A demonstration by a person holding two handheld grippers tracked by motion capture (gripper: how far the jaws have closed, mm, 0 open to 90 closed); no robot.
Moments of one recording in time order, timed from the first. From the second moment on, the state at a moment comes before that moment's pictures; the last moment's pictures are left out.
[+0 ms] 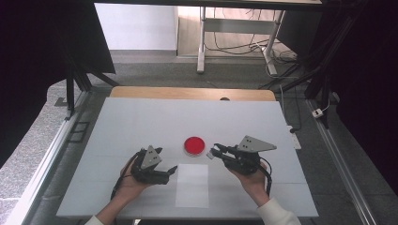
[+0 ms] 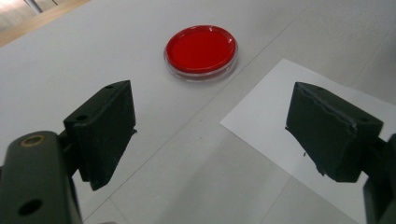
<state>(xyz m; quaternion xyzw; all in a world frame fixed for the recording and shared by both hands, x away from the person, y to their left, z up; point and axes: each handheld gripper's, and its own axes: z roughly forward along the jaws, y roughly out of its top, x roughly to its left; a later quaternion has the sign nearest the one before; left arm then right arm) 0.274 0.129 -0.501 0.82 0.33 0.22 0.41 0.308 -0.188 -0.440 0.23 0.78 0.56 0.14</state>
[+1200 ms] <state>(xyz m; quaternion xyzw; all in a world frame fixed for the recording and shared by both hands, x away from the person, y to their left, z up) 0.287 0.085 -0.495 0.84 0.28 0.21 0.41 0.310 -0.178 -0.449 0.24 0.79 0.55 0.14</state>
